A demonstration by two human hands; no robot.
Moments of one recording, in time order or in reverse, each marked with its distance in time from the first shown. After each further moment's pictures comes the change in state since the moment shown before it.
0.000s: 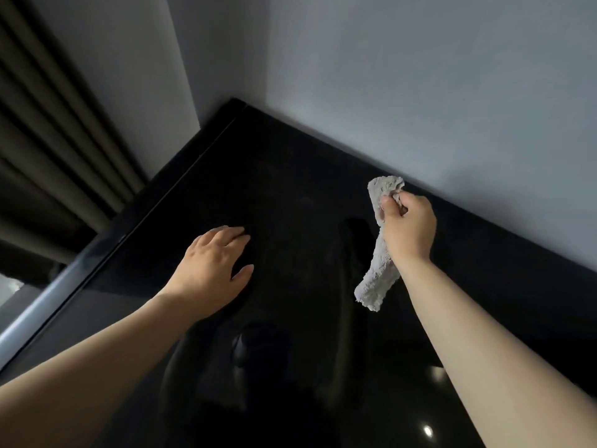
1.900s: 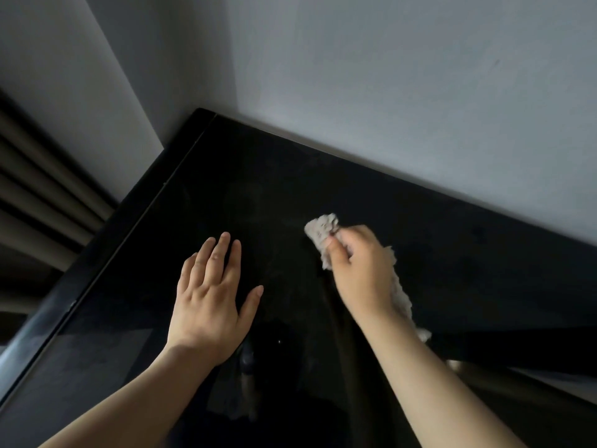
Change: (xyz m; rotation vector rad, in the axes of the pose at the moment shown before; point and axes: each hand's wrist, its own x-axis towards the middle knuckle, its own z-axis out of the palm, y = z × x) left_hand 0.100 -0.003 0.064 0.201 0.060 -0.030; right_hand 0.015 0.011 0.086 -0.057 -0.122 -0.220
